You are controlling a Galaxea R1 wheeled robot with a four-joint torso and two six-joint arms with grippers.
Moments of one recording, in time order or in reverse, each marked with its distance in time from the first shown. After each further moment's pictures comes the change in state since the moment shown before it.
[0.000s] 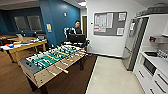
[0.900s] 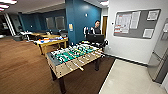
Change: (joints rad) left arm -0.004 0.000 0.000 0.000 -0.001 0.000; right arm 0.001 0.000 0.000 0.000 -0.003 0.007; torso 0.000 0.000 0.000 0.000
